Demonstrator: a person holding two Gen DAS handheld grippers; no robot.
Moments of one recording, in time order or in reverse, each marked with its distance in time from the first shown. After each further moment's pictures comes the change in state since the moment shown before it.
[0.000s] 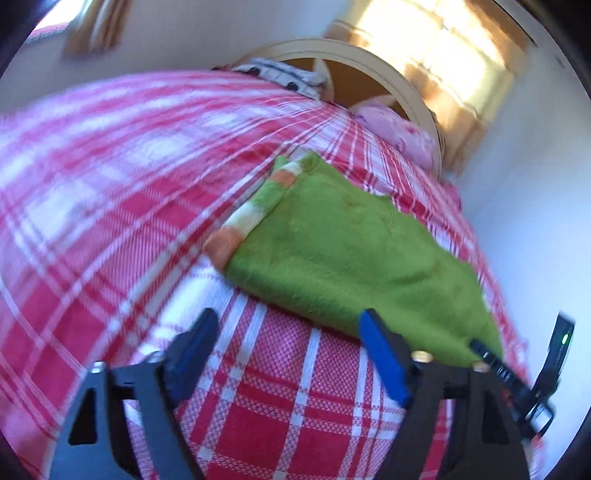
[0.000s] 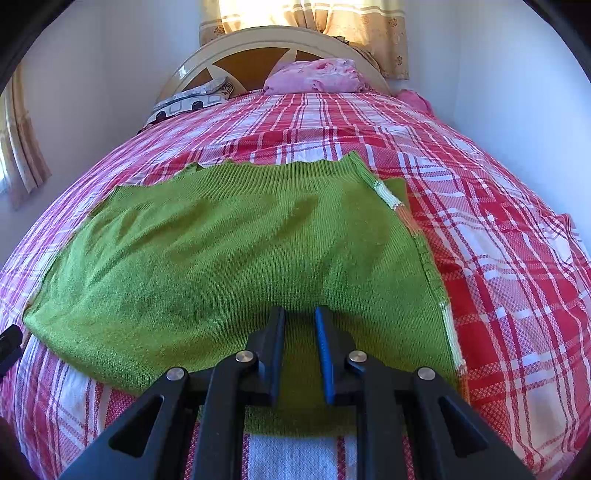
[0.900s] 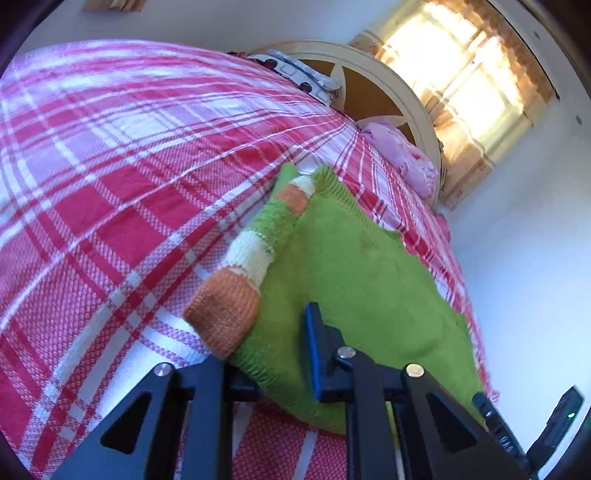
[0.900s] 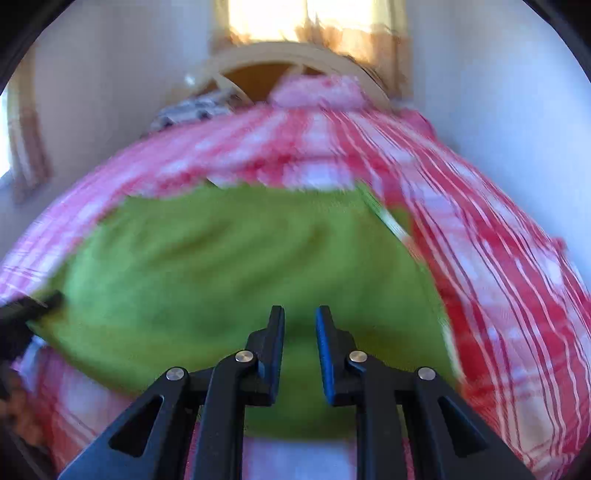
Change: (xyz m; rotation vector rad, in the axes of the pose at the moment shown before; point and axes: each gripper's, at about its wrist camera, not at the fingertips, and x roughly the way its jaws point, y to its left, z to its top) left arm 0.057 0.020 0.038 -0.157 -0.015 -0.111; right arm -0.021 0.027 0.016 -0.062 -0.090 0.017
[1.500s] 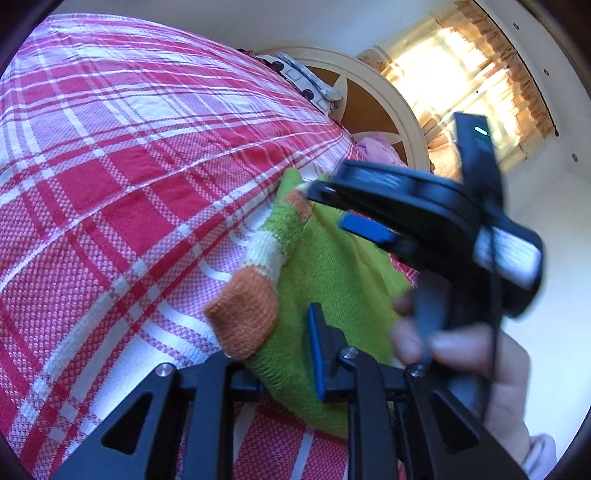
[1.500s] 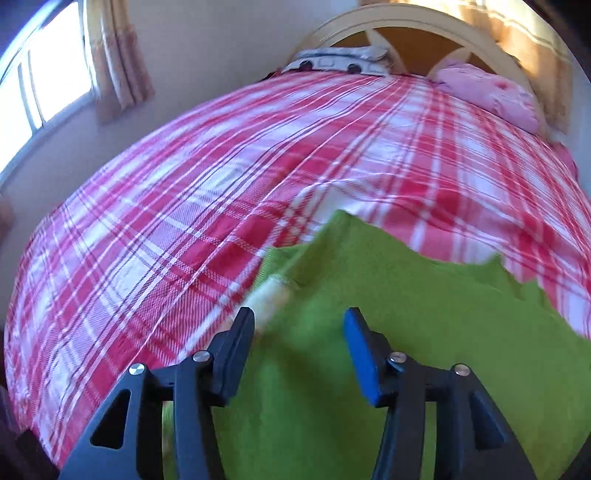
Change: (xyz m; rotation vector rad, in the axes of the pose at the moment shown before) left arm -0.006 0.016 -0.004 -0.096 -0.018 -0.087; right arm 0.141 0.253 0.088 -0.312 0.238 0.347
